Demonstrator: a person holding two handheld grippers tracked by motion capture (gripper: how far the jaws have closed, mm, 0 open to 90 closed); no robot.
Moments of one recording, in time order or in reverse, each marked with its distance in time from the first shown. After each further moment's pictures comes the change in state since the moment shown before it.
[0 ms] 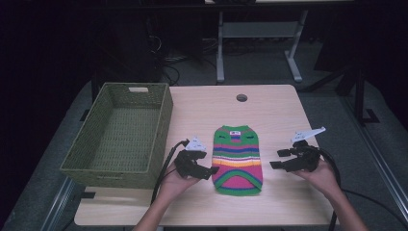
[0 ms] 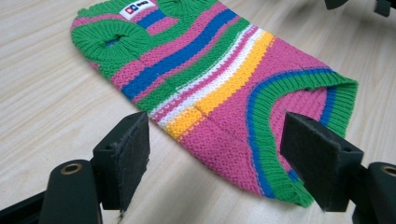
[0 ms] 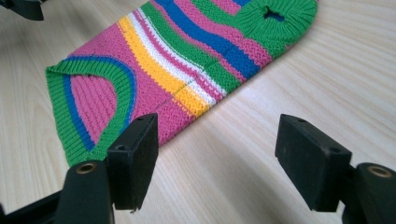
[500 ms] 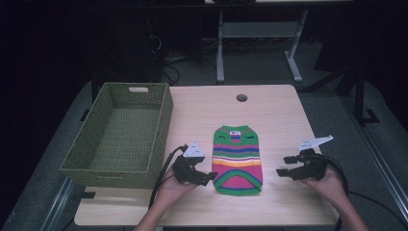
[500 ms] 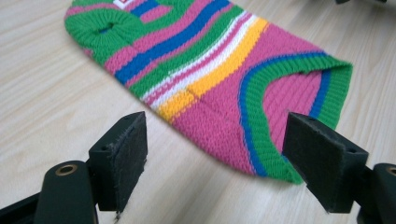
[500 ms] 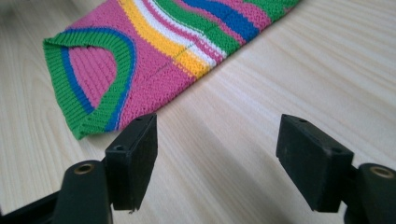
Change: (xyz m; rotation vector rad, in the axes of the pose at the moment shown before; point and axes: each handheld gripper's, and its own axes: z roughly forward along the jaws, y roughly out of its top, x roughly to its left) left arm -0.007 -0.014 -0.004 0.005 0.012 0.024; right arm 0.003 -0.026 -0.010 0.014 -0.020 0.002
